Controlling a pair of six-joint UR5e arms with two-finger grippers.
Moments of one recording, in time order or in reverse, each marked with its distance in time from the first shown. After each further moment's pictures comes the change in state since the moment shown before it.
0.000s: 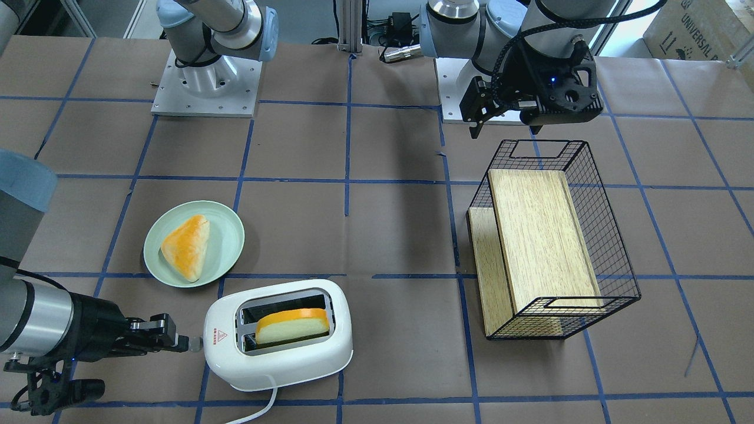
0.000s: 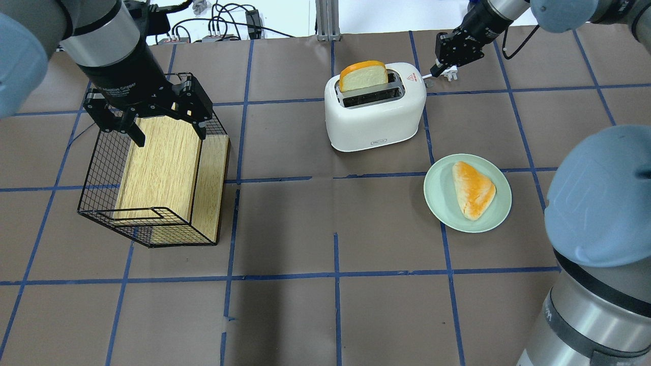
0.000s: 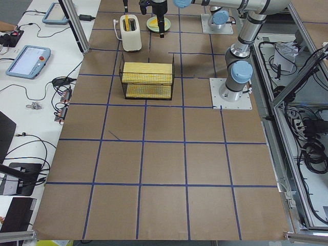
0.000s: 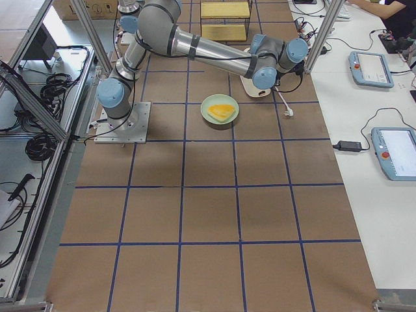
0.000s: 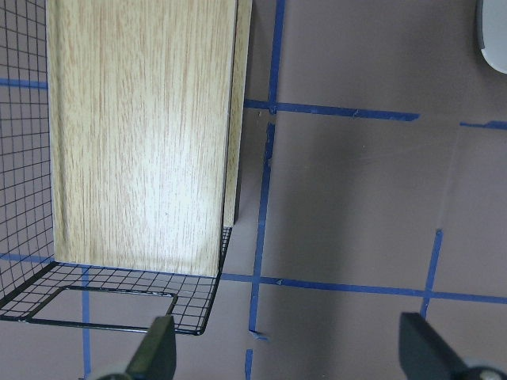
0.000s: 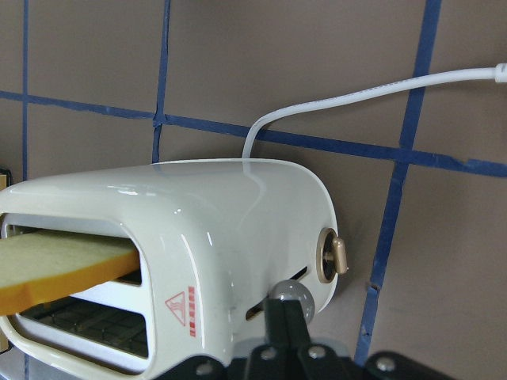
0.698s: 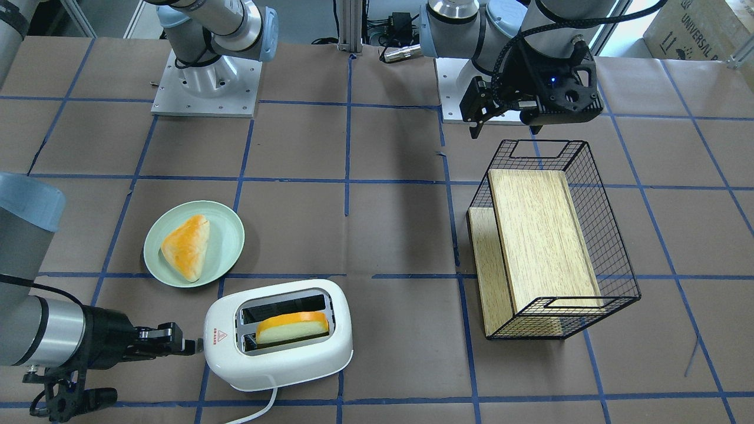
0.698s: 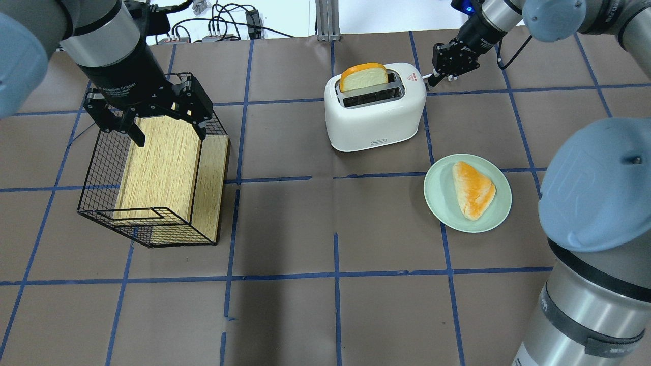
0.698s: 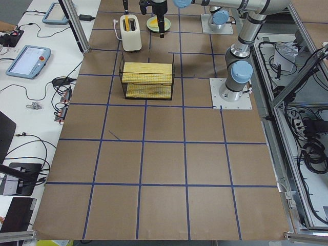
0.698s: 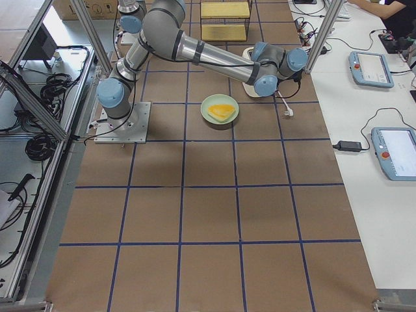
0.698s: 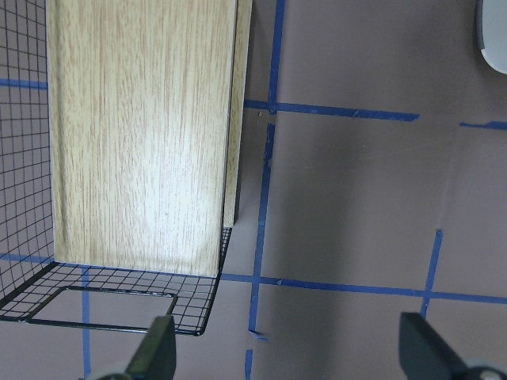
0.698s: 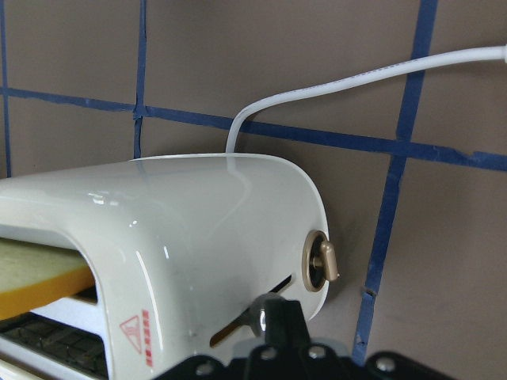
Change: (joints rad) left arm 0.000 0.000 0.000 0.000 0.000 0.000; right arm -0.002 0.043 0.004 -0.003 0.001 -0.004
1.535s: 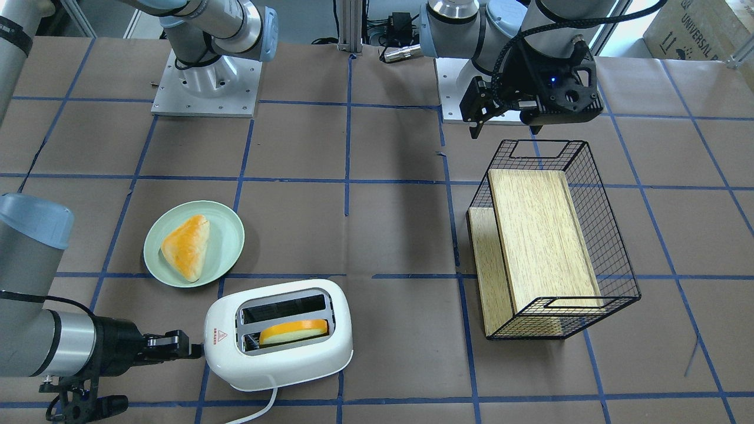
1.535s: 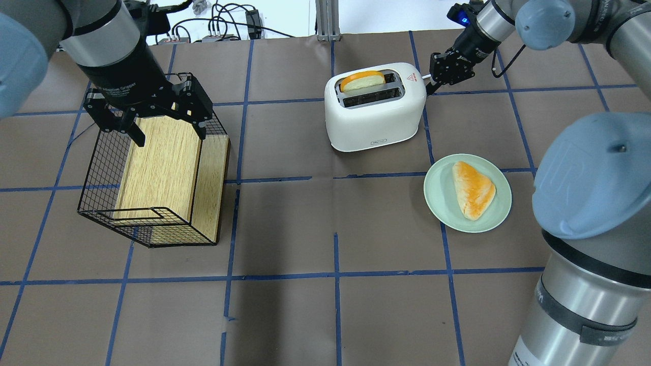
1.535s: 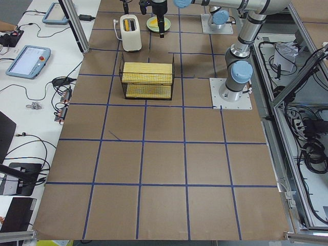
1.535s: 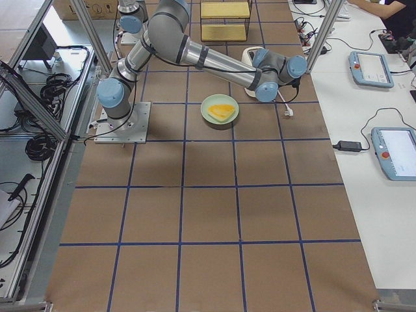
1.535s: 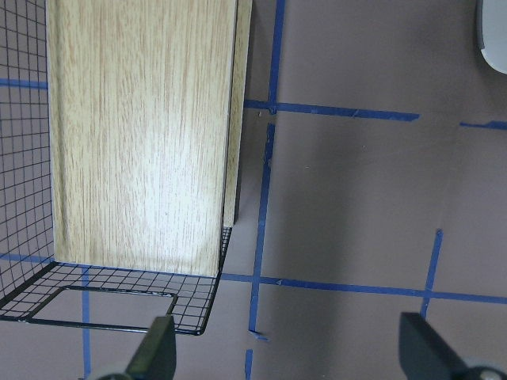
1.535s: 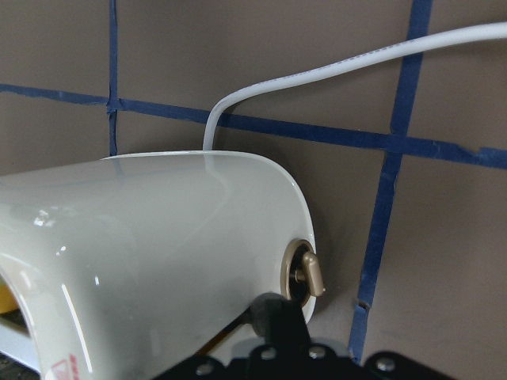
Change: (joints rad) left arm 0.000 0.000 0.000 0.001 0.000 0.000; right arm 0.000 0.043 -0.004 -0.005 0.003 -0.004
